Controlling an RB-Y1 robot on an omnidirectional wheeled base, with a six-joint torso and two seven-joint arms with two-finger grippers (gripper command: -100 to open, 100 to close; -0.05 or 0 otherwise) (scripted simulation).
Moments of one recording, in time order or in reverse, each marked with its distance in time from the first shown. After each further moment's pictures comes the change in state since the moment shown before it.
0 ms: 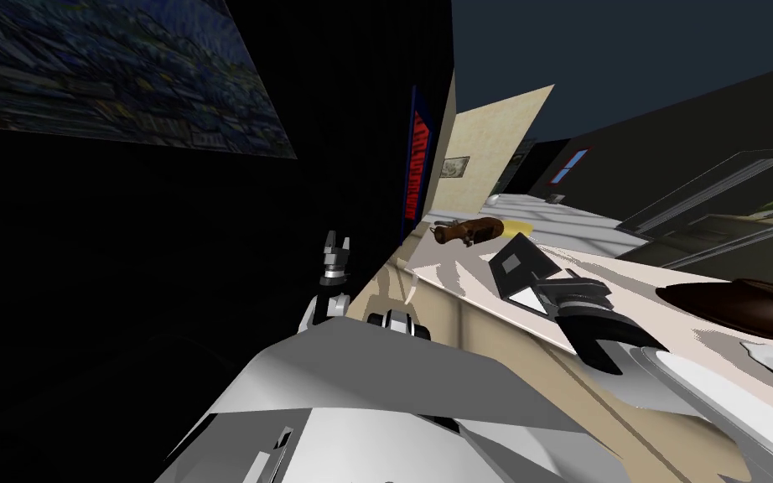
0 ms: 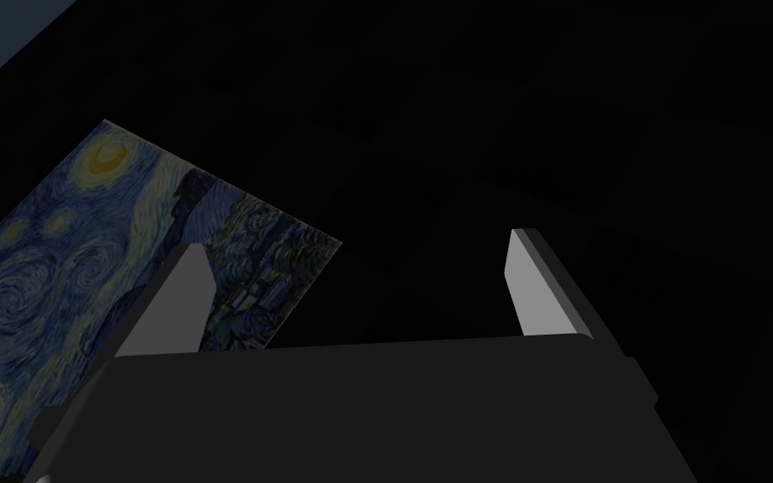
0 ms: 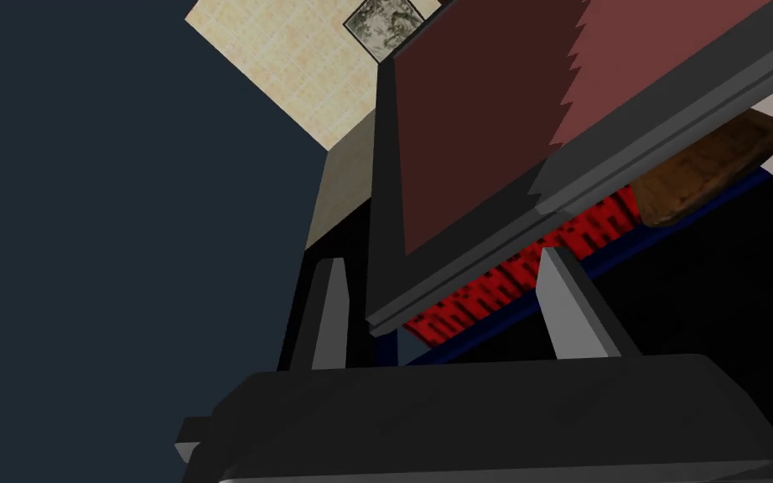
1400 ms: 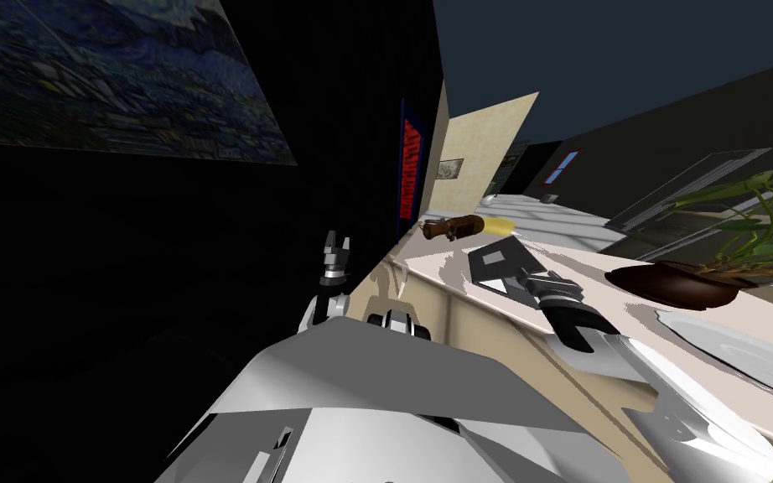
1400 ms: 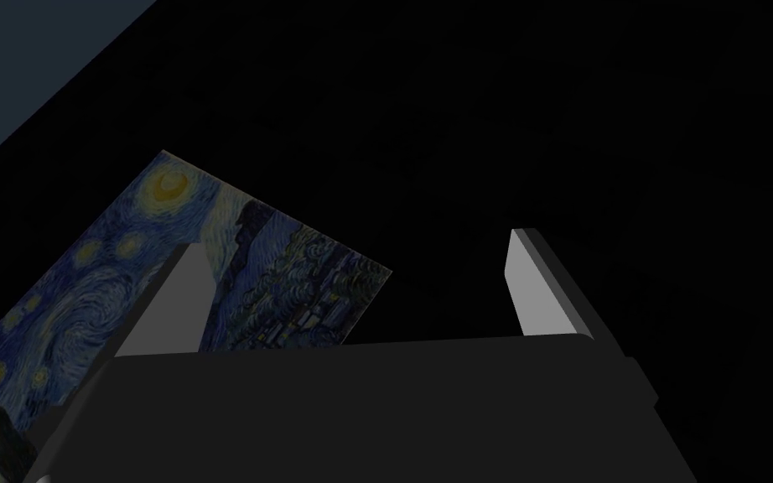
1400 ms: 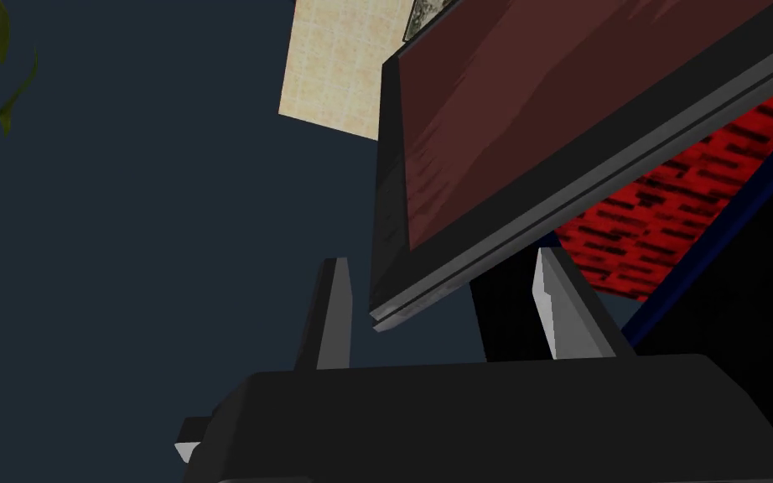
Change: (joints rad) left arm 0.000 0.000 0.000 0.000 0.000 0.000 0.000; right arm -0.182 0.176 -0.025 0.184 -0.142 -0.156 -0.198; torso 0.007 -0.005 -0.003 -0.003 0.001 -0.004
